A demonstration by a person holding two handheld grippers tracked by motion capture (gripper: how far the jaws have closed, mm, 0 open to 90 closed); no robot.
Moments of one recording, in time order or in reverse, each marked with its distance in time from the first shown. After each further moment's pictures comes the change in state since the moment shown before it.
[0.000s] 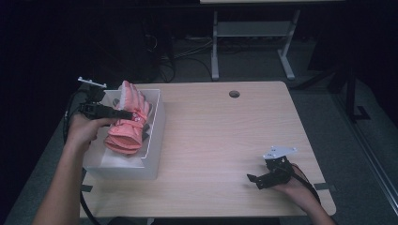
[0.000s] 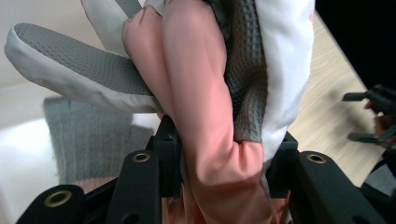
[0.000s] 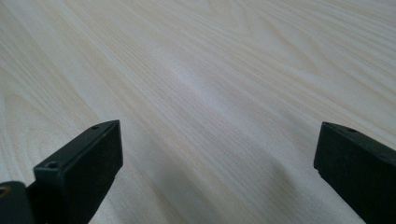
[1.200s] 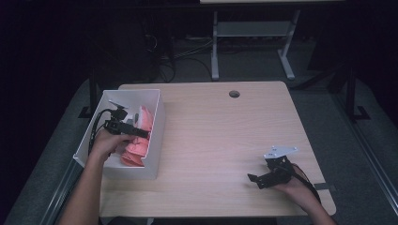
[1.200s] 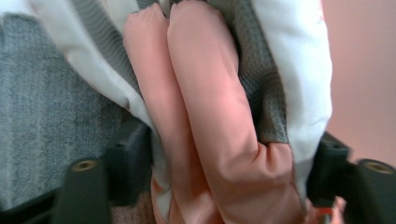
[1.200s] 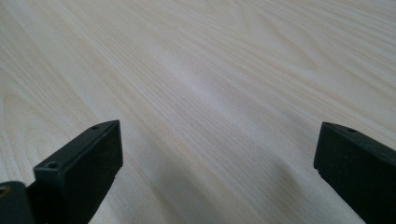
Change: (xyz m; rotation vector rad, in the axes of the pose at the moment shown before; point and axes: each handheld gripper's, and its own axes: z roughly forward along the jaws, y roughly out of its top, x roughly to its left) left arm 0.037 -0.033 0.090 0.145 0.001 -0.046; right arm -0.003 -0.001 0.000 0.002 0.005 0.020
